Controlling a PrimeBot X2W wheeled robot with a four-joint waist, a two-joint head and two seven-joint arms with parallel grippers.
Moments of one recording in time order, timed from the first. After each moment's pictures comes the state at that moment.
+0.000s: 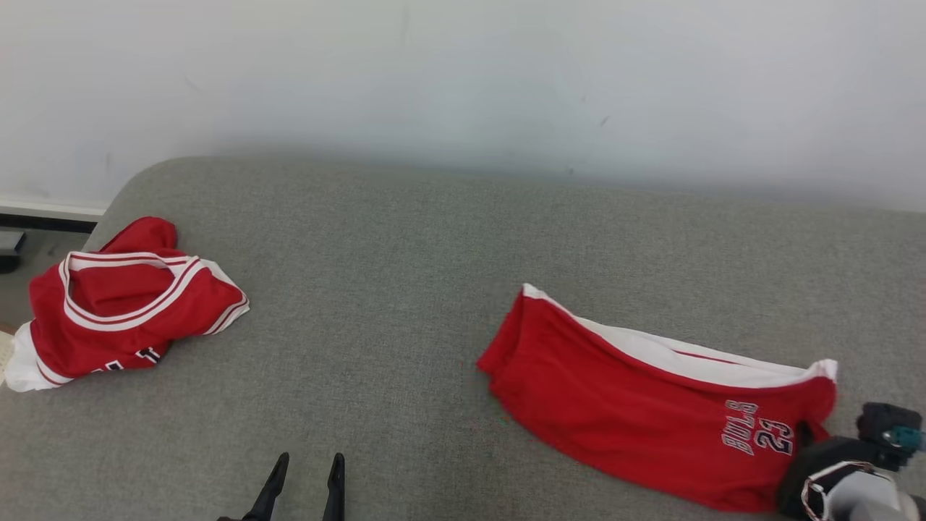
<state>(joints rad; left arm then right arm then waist) 0.02 0.05 -0.14 0.29 -0.22 -0.11 -0.26 -0.52 -0.26 -0.09 1.27 0.32 0.13 -0.20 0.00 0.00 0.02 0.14</state>
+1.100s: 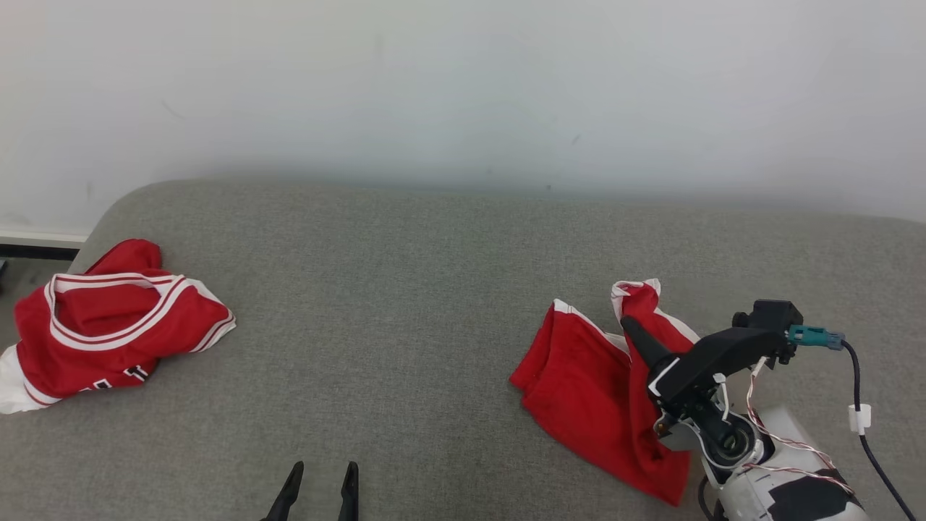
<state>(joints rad) 0.03 0.05 -0.18 0.30 -0.26 -0.09 -0.26 -0.48 -0.13 0.15 0.67 1.02 0.13 0.26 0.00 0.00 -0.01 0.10</state>
